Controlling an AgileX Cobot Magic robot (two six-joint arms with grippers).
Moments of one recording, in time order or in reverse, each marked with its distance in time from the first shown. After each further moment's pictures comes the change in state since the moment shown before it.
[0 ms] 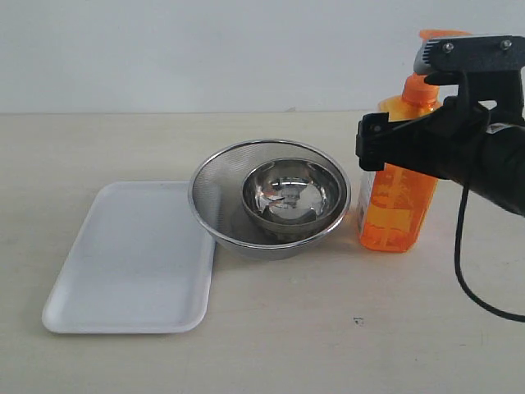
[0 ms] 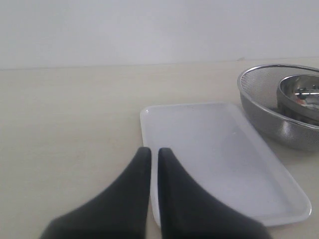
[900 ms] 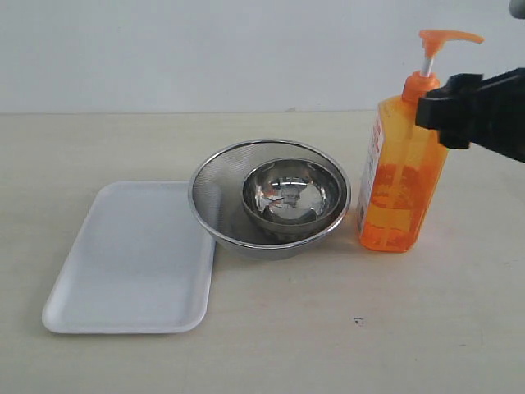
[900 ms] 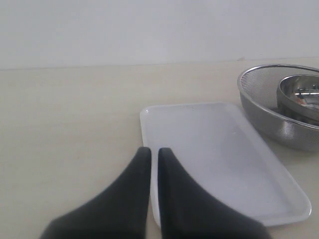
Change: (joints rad) left arm 0.000 0.000 0.000 0.000 0.000 0.000; right arm 0.000 -0.353 0.000 0.777 0.103 -0.777
